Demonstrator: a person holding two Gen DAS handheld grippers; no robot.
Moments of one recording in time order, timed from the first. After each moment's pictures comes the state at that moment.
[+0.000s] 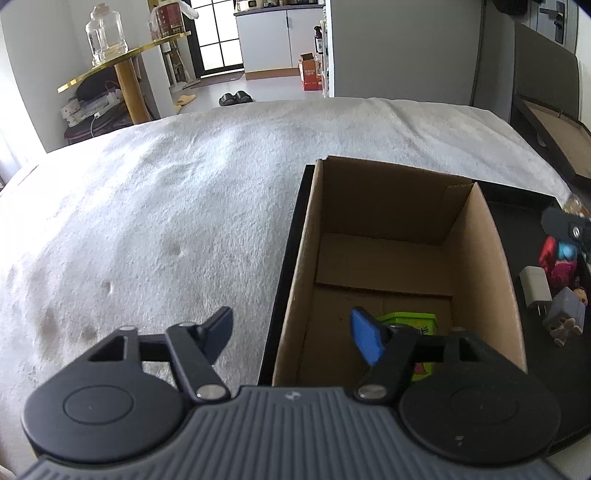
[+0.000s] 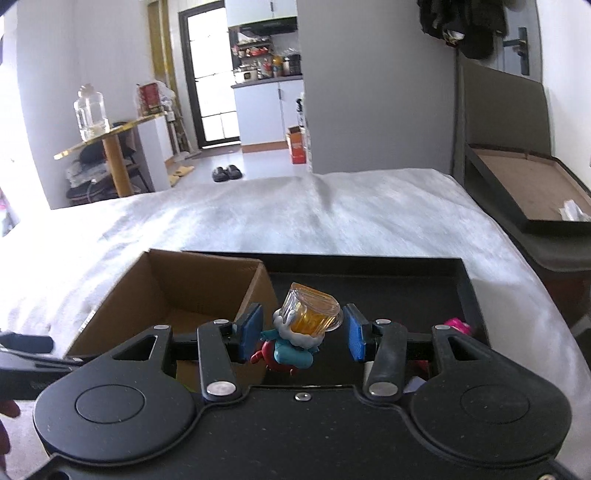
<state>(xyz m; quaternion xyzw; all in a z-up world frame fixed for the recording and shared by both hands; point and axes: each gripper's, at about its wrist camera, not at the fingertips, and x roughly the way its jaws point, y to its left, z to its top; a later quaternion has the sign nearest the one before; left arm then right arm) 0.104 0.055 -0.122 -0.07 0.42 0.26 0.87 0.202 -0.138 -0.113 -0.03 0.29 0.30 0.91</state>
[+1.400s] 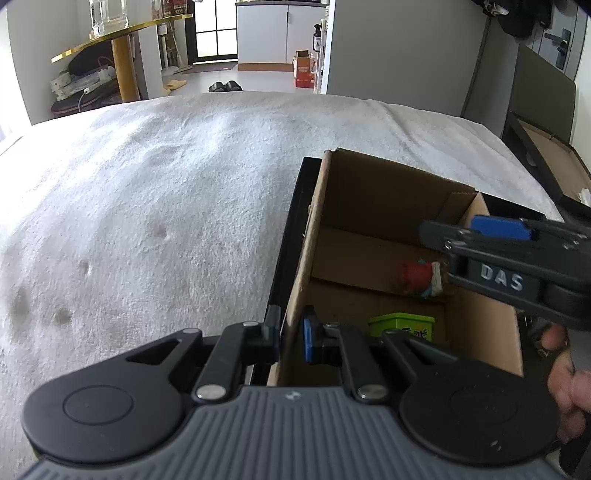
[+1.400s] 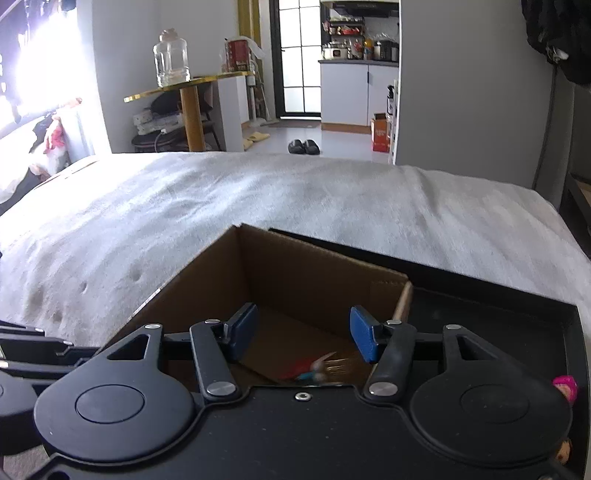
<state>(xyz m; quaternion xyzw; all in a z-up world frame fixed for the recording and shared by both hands) 0.095 0.077 -0.134 -0.13 0.41 0.24 0.87 0.196 -0.052 -0.132 -0.10 0.30 0.40 0.86</state>
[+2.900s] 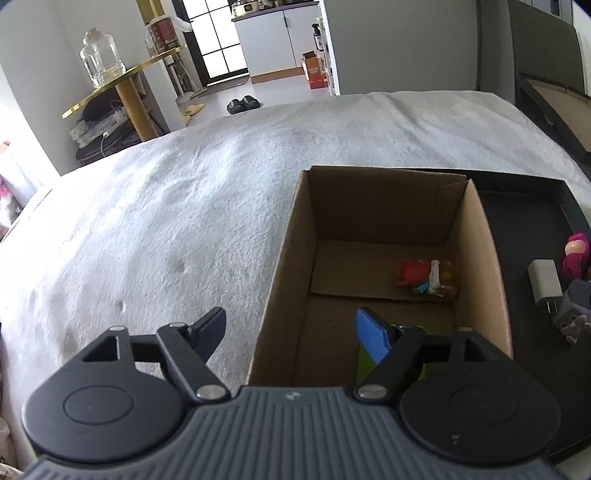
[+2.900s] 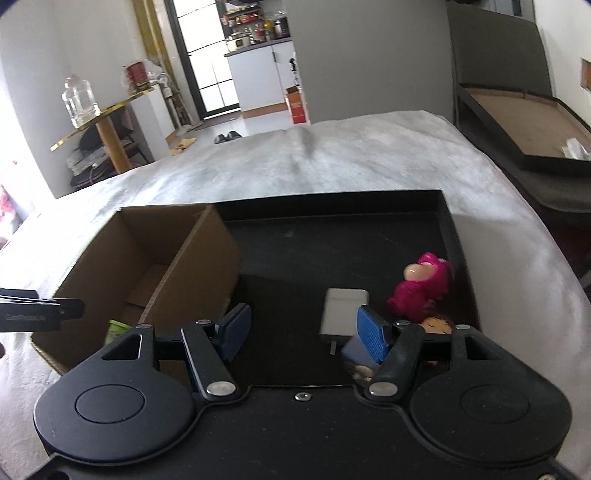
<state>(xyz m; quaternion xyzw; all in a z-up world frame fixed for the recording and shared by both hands) 0.128 0.029 -0.117 -0.02 0.43 0.29 0.85 0.227 -0.195 -0.156 0.00 0.37 0.30 0.88</state>
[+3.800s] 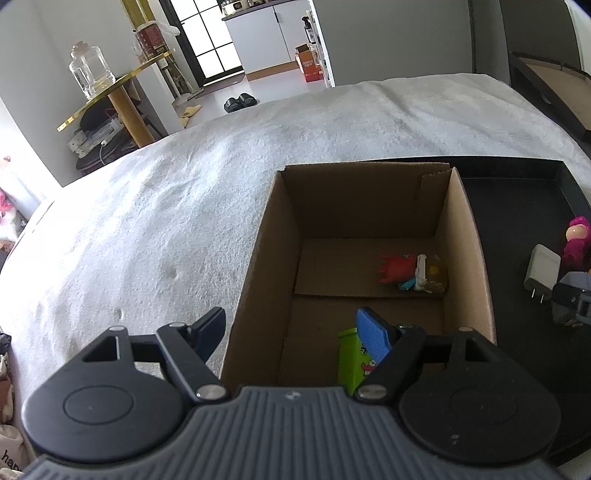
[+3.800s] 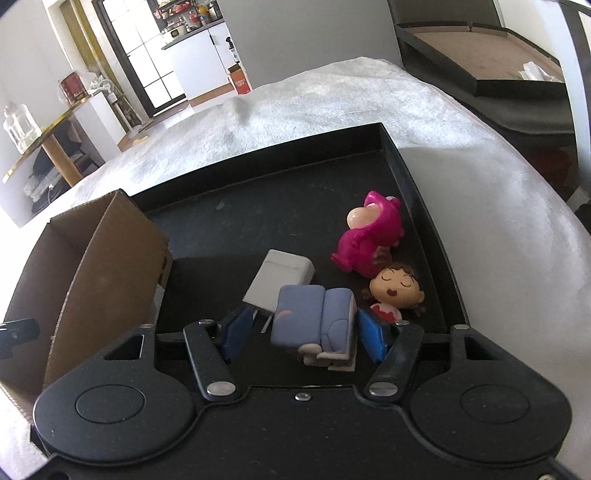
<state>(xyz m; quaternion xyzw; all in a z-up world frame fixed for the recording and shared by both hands) 0.146 0.010 -0.121 0.01 0.45 0.29 0.85 0.254 -0.209 -0.199 0.04 0.43 0.24 0.87</state>
